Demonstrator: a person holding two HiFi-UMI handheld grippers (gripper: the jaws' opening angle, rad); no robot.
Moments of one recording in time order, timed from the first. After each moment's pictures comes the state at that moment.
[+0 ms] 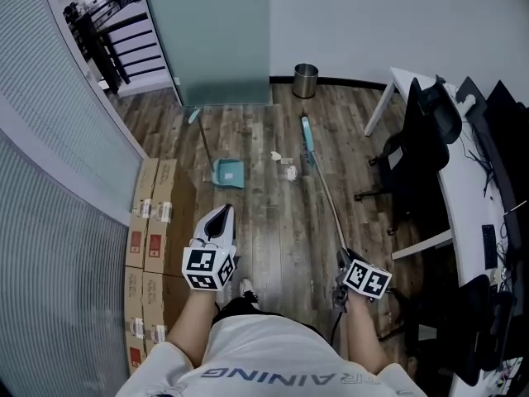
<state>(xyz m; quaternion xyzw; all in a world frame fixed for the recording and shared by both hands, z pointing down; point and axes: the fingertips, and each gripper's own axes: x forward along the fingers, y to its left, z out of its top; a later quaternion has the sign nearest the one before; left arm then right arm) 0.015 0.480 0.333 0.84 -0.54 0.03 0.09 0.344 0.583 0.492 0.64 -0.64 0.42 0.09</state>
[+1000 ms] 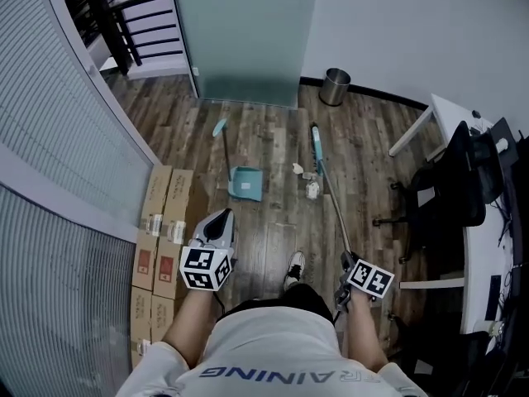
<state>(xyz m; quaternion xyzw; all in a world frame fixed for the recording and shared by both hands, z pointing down) -0.118 0.292 0.392 0.81 -0.56 0.05 0.15 0.250 0.374 0.531 0.63 -0.62 0.44 0.14</state>
